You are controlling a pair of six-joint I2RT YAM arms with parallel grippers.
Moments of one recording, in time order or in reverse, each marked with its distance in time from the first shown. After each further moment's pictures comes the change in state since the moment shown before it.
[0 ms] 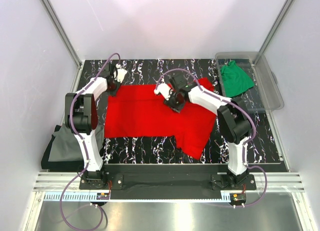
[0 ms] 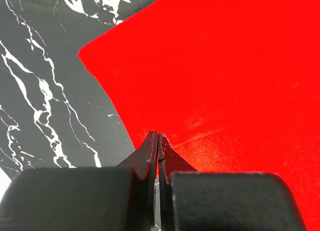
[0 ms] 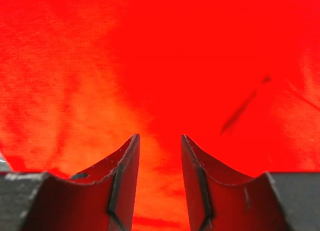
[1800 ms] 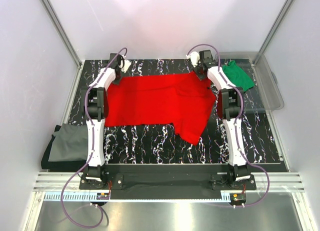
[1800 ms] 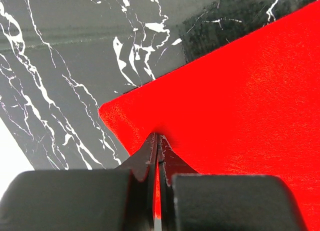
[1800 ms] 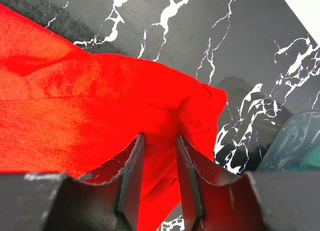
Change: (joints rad) left arm -0.019 0.449 0.610 -0.112 -0.206 0.070; right arm -0.388 0.604 0.793 0.053 0.165 -0.013
